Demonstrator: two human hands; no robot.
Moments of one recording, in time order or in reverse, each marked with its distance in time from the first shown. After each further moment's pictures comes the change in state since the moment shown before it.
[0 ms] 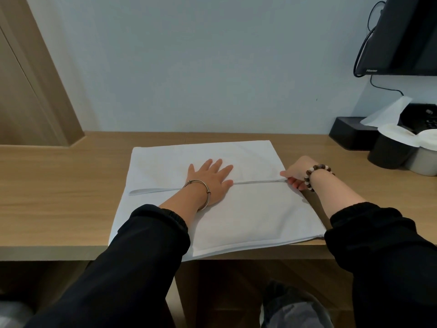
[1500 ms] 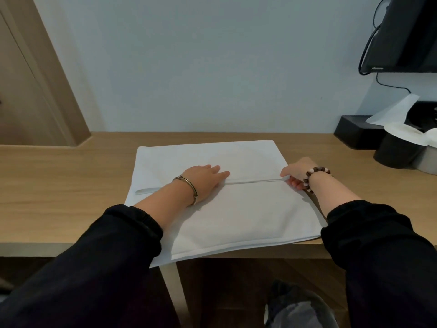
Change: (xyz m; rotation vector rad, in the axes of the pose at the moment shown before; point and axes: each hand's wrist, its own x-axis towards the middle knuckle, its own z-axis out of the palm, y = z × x) left_hand -0.028 -0.019 -0.026 0.197 0.069 0.253; right_hand -0.001 -0.002 0.010 0.191 0.048 -0.021
